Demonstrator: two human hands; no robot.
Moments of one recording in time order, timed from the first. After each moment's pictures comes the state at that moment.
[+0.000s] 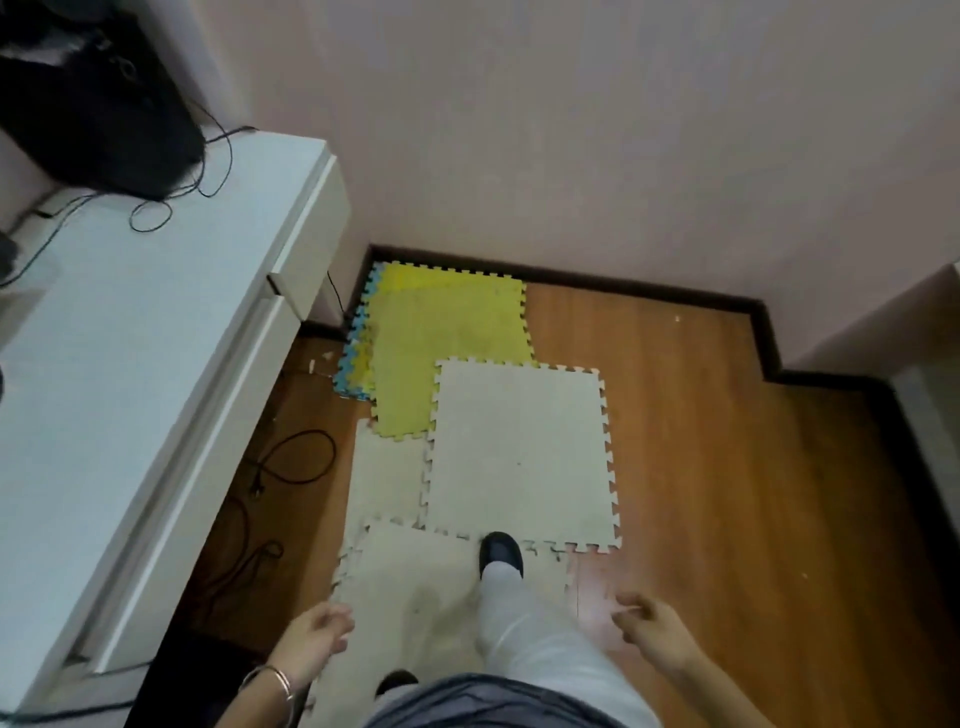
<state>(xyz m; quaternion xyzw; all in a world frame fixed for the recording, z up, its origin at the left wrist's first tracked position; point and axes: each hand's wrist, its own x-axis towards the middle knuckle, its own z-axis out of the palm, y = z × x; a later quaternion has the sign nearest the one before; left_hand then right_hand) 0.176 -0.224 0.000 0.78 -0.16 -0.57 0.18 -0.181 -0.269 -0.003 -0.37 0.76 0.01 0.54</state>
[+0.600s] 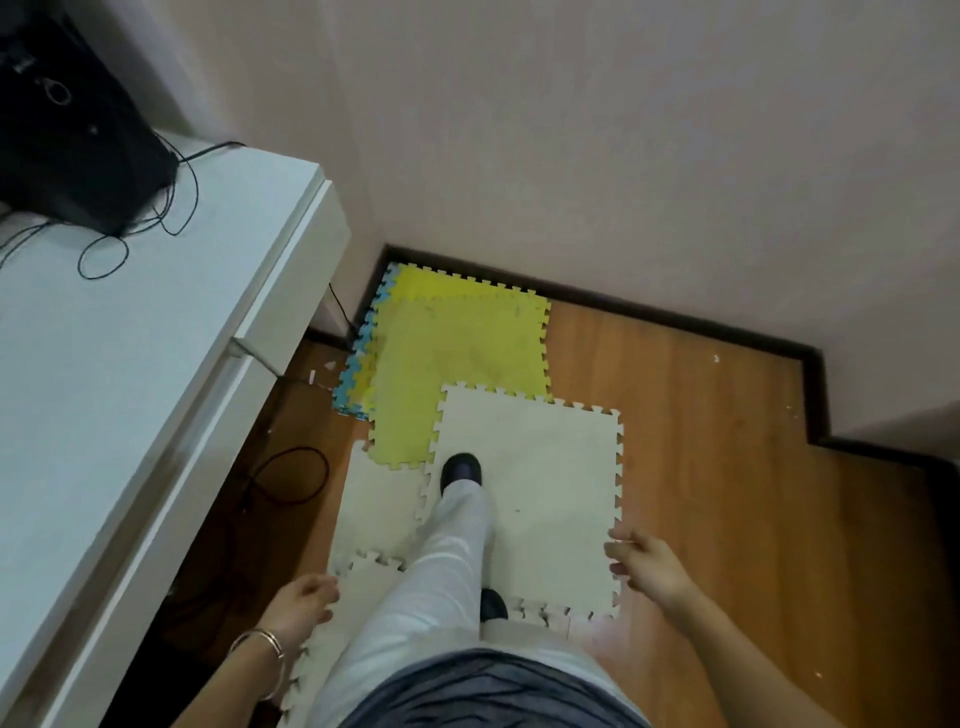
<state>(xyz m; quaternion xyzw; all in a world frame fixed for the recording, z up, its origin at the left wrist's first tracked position) 0.164 -0.421 -0.012 0.83 -0.13 -0.53 0.15 -0.186 -0.546 0.014 -0.37 0.73 -0.02 0.58</state>
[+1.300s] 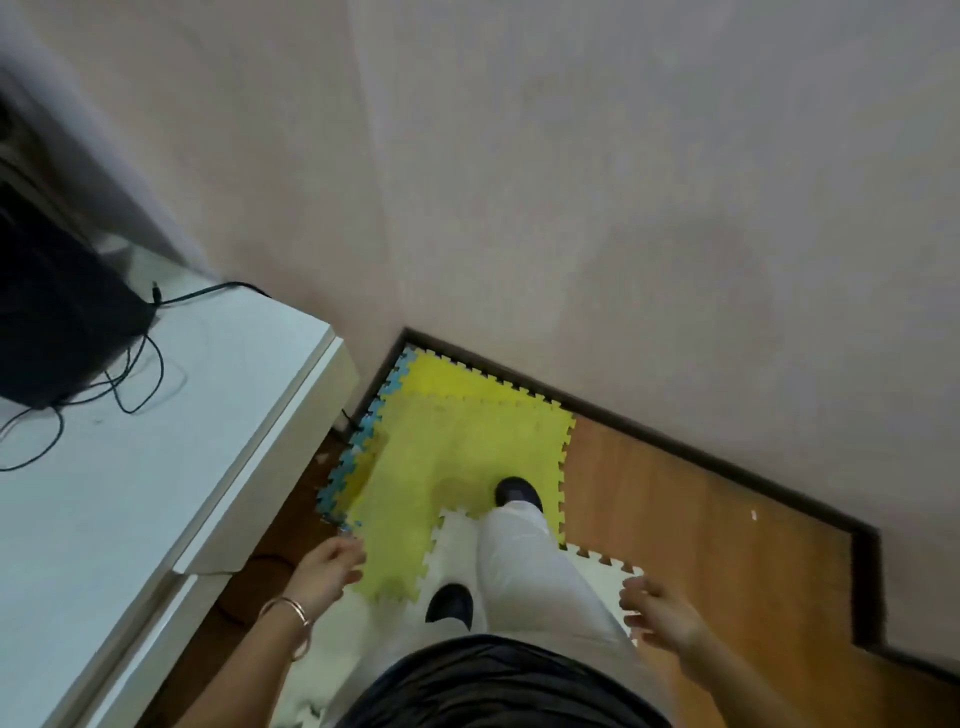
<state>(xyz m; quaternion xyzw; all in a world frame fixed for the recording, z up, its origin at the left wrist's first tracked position) 0.245 -0.763 -0.026 0.79 -0.09 -0.55 0.27 -0.107 -0.864 -0.006 -0.33 0.74 0.01 0.58</state>
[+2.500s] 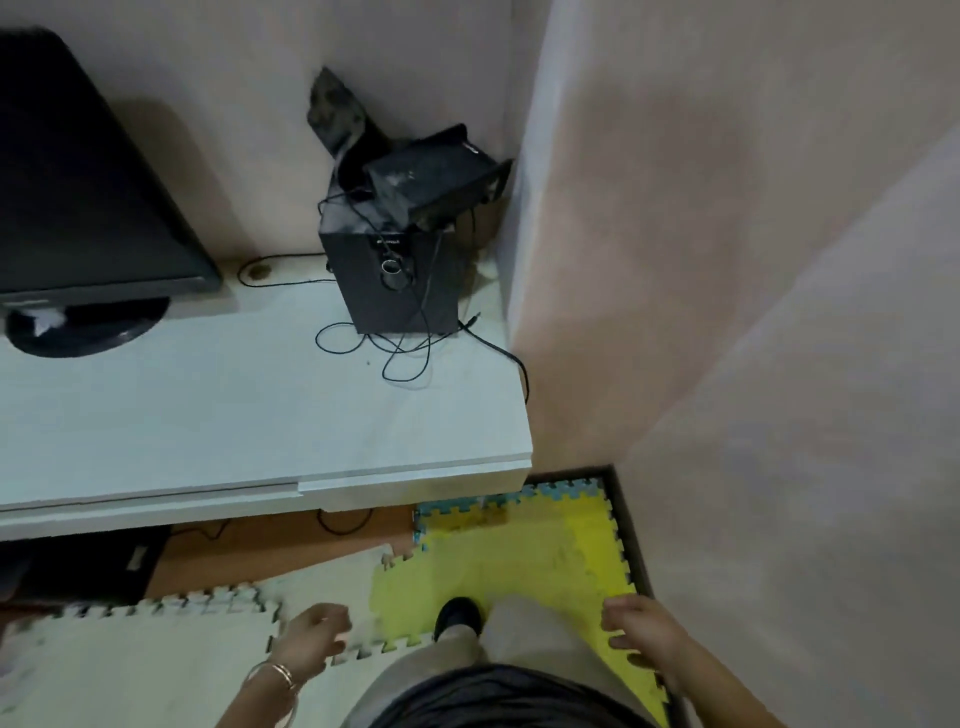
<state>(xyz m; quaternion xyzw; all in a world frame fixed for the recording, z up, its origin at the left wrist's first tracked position) 0.197 -0.794 0.003 0.71 0.37 -0.35 0.47 0.160 -1.150 0.008 -0.66 0.44 0.34 0.51</state>
